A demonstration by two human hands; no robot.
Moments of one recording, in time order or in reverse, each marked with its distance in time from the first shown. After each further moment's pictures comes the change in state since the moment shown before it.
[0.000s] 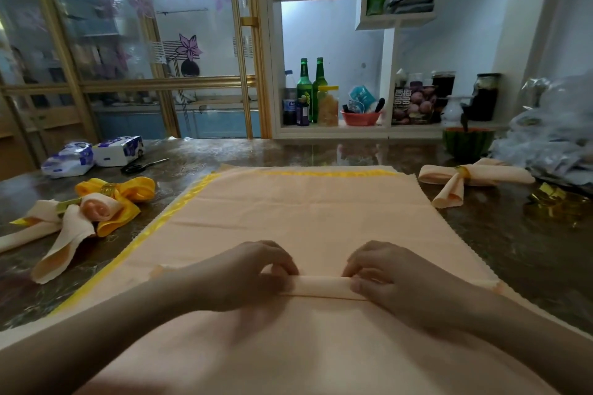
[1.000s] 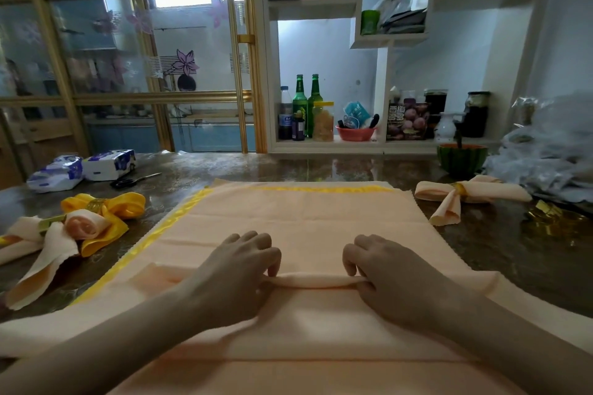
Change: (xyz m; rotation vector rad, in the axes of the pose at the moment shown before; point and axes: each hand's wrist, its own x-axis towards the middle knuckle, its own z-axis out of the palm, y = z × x) left_hand 0.017 -0.012 0.004 0.374 0.303 0.045; right_hand 0.023 0.005 -0.007 -0.340 0.154 -0.110
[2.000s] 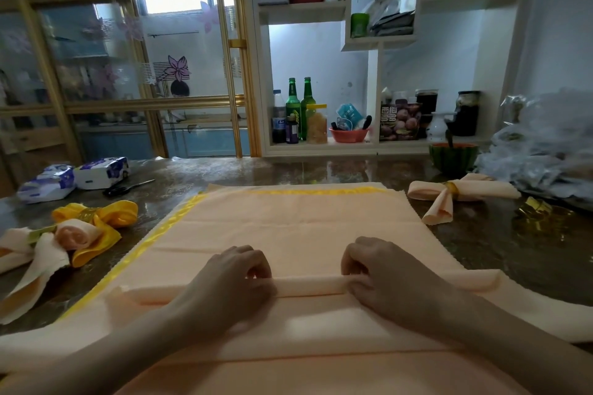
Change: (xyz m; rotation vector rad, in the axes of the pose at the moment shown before) left_hand -0.005 -0.002 0.008 -0.284 0.030 -0.170; right_hand -0.006 0.006 0.003 0.207 0.067 0.063
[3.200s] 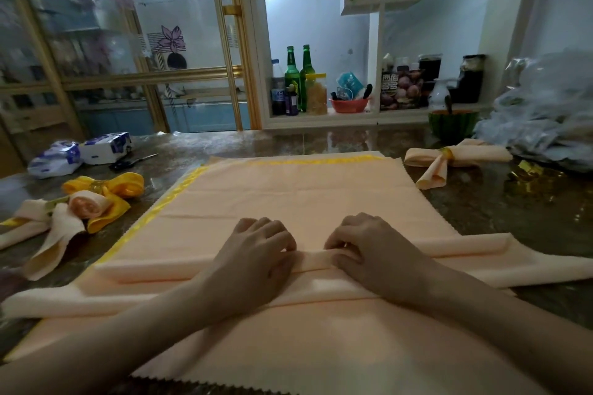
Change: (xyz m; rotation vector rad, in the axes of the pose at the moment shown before) left_hand -0.015 0.027 0.016 0.156 0.118 0.264; right_hand -0.018 -0.016 0.008 -0.008 0.035 -0.069
